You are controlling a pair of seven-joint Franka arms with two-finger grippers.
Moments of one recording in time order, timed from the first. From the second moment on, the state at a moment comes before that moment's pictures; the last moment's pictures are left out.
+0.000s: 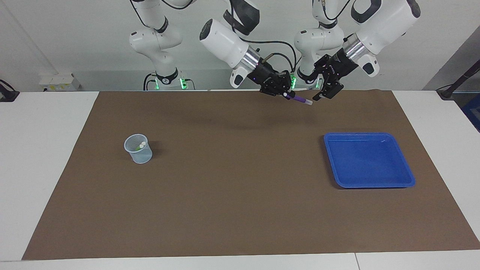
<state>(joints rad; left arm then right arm) 0.07 -0.26 -0.21 -1.97 -0.57 1.69 -1.58 0.32 0.12 0.43 -1.86 0.84 2.56 0.49</state>
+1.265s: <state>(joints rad) 0.23 -0.29 -0.18 -2.01 -0.15 1.69 -0.09 -0.22 0.00 0.42 -1.79 -0.07 1.68 -0.57</state>
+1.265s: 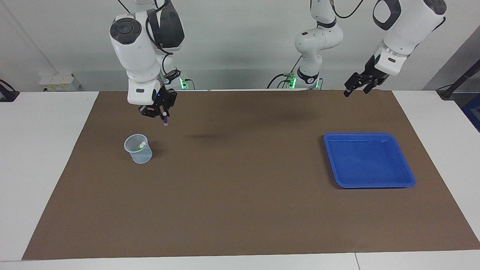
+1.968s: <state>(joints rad) 0.25 -0.25 -0.18 -1.93 -0.04 1.74 -0.06 -0.35 -0.04 0.42 -2.00 -0.16 1.96 -0.88</state>
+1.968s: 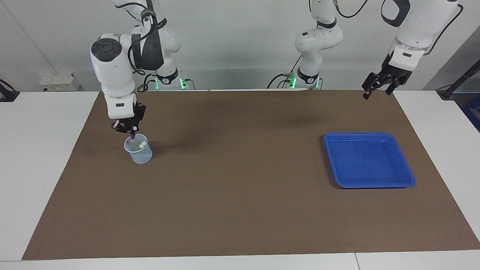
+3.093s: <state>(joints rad) -0.01 -0.10 0.09 -1.73 0.00 1.68 -0.05 -0.39 -0.05 0.42 -2.11 -0.16 2.06 -0.88</state>
